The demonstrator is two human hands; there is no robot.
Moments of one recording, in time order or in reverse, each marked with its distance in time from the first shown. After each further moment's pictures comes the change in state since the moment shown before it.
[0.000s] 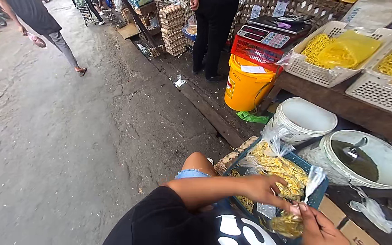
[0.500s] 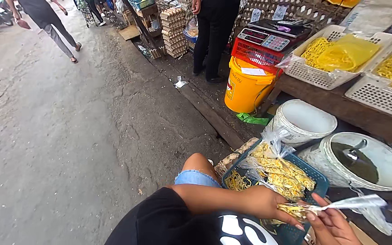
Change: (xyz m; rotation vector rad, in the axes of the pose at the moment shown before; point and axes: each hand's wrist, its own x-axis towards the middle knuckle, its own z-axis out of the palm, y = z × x) left_hand -0.006 -0.009 0.027 0.263 0.034 0.184; right_hand 0.007 -0.001 -0.014 0.550 -0.156 0.027
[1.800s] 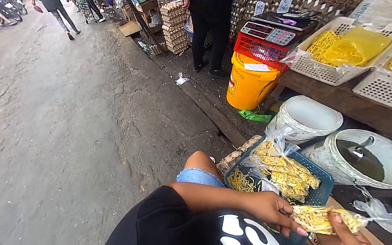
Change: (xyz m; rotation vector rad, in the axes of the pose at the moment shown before) left_hand -0.008 -0.001 0.004 -0.530 -0.161 -0.065; right_hand 0.001 0.003 -0.007 0.285 0.193 0.164
